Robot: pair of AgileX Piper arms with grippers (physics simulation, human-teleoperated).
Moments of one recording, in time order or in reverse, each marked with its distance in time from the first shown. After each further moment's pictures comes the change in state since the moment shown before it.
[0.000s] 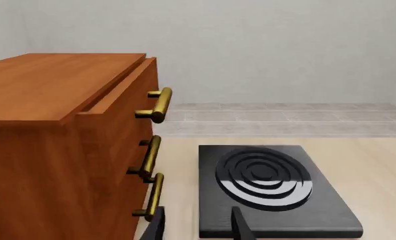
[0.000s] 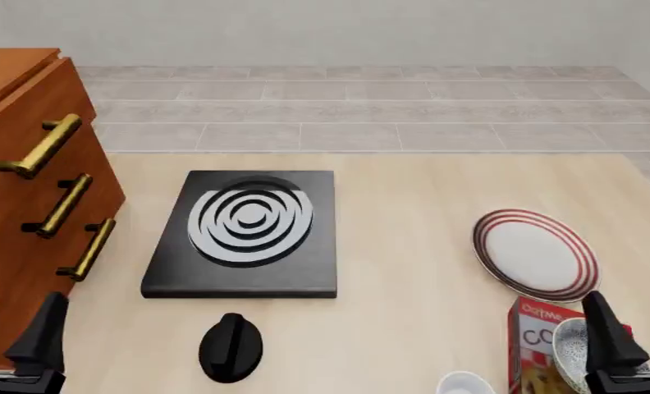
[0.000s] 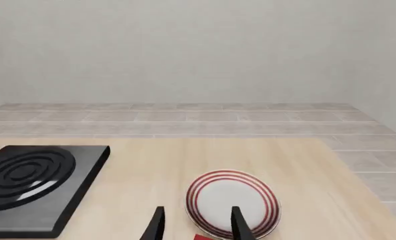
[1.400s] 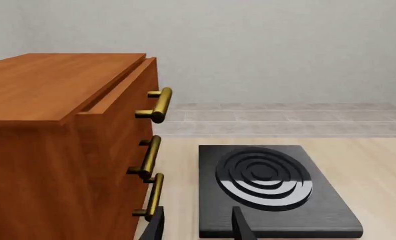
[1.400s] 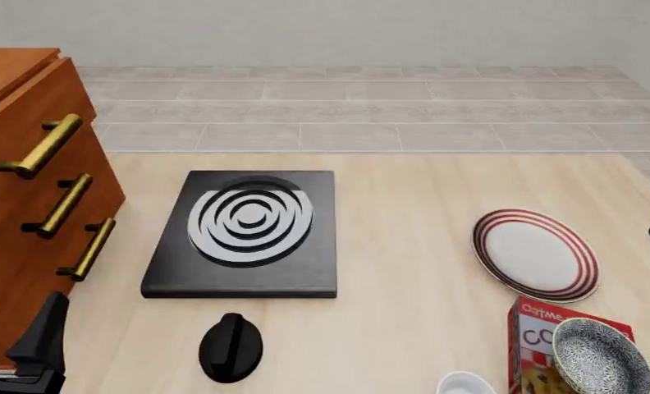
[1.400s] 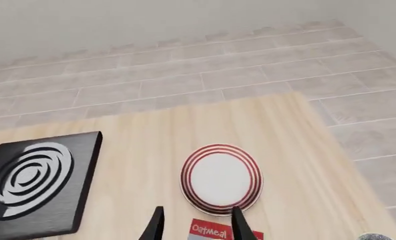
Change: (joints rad) left arm 0.000 0.000 0.000 0.000 0.000; right arm -0.087 0.365 -0.652 0.615 0.081
